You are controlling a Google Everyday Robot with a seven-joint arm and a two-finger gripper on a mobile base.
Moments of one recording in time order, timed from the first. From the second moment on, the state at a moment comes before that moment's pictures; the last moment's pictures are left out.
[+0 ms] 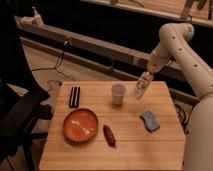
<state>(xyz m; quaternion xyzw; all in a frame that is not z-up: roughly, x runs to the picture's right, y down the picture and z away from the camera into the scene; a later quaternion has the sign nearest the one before) 0.292 -0.095 0.800 -0.15 -0.08 -0.45 0.88</state>
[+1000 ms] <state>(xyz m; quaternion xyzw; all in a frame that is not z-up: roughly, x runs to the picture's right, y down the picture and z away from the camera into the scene) 0.323 -0.063 0.844 -0.14 0.08 -0.48 0.86</state>
